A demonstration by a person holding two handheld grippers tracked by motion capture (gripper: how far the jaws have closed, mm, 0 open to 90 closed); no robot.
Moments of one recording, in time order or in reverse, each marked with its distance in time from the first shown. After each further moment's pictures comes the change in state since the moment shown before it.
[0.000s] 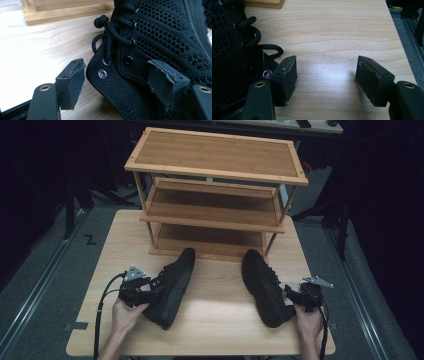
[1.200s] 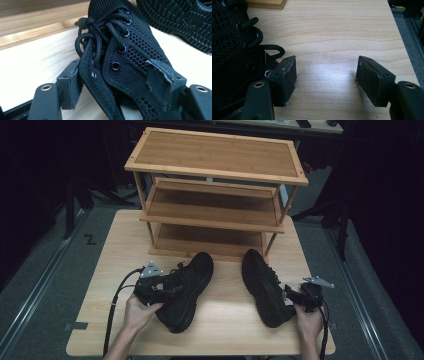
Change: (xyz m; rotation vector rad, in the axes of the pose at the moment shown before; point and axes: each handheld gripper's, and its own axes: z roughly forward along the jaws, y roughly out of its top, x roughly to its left) left arm -0.046 0.032 0.007 0.008 -0.128 0.082; right arm -0.001 0.000 0.000 -0.002 0.017 0.006
